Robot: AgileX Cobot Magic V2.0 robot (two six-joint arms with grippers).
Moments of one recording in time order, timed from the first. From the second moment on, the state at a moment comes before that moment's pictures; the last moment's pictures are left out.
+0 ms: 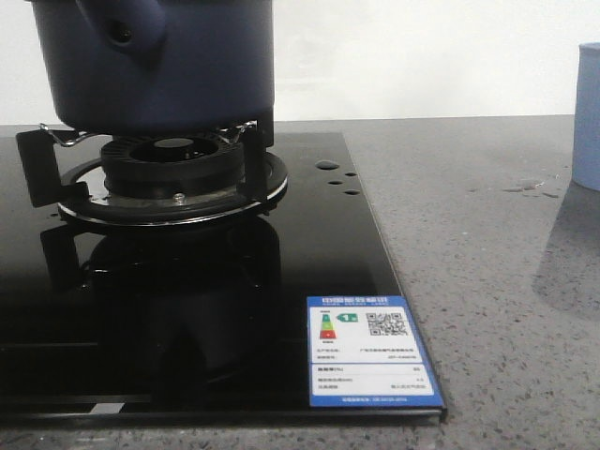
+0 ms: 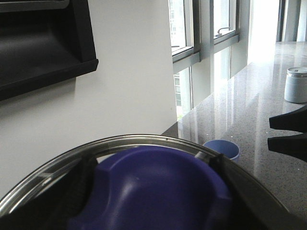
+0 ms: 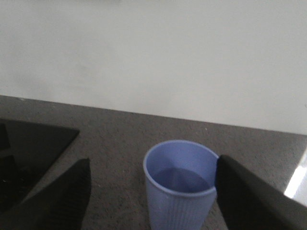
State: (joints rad) left arm -0.07 1.04 -1.15 -1.43 0.90 1.43; right arm 0.00 0.64 -0.48 1.12 0.07 -1.20
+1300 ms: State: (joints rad) left arm -0.07 1.04 -1.15 -1.43 0.88 1.43; right arm 0.08 1.05 -0.51 1.22 -0.14 -1.20
